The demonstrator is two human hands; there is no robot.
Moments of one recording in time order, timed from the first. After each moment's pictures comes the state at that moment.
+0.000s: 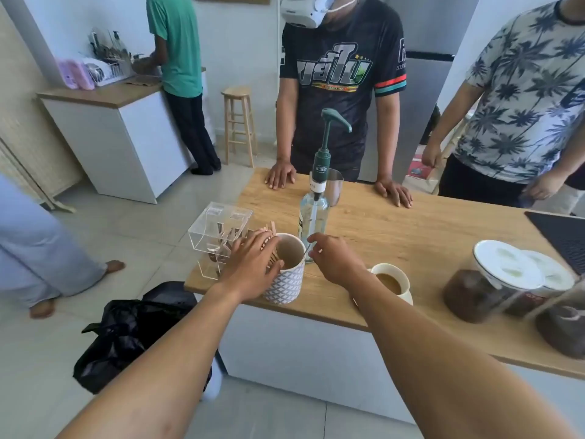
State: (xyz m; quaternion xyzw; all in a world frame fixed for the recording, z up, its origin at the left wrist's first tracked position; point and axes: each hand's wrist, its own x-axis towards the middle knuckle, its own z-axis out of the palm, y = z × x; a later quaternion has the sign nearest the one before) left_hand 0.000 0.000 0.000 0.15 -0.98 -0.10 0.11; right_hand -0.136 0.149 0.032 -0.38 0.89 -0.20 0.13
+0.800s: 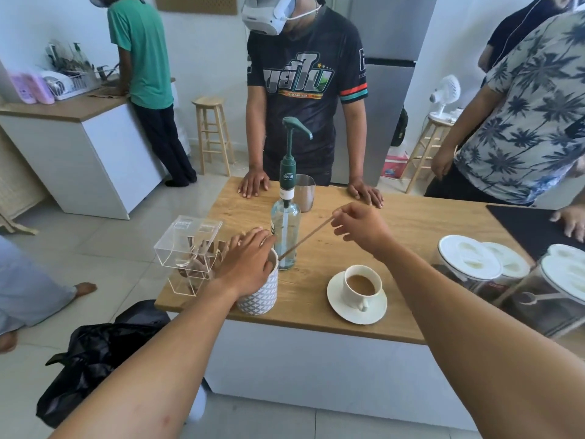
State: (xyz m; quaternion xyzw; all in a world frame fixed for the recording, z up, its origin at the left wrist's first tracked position) left_hand -0.043 0.018 0.017 0.11 -0.99 -0.07 0.09; right_hand -0.202 0.207 0.085 -0.22 0.82 -0.51 0.16
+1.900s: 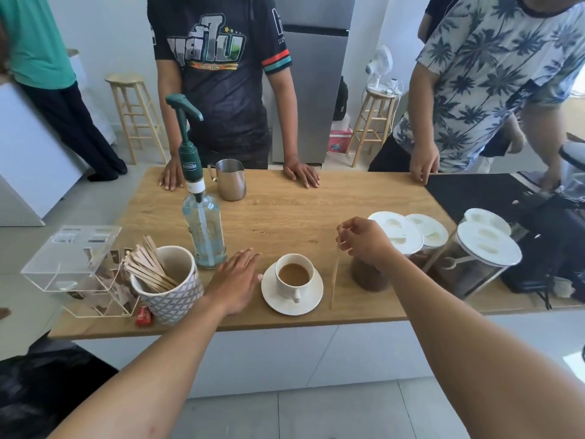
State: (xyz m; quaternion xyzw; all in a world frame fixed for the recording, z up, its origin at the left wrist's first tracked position) left_hand -0.131 0.103 -0.057 0.07 -0.99 -0.12 -0.06; right_hand -0.267 0.345 0.038 -0.08 0.86 -0.47 0.14
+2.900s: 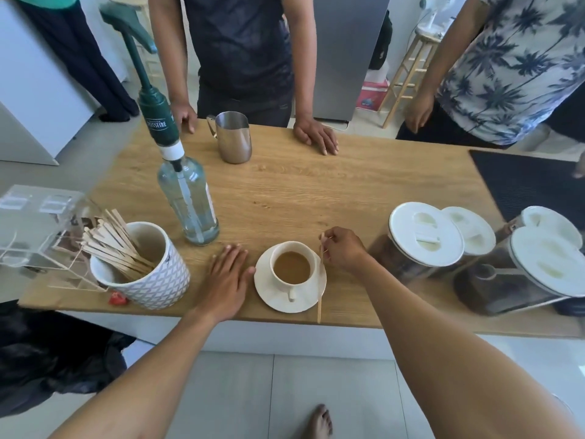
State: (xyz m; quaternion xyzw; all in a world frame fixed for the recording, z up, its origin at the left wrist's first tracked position) left_hand -0.145 0.105 -0.153 0.18 -0.96 -0.21 -0.03; right_hand -0.337 0.302 -0.100 -0.07 0.86 -0.42 0.27
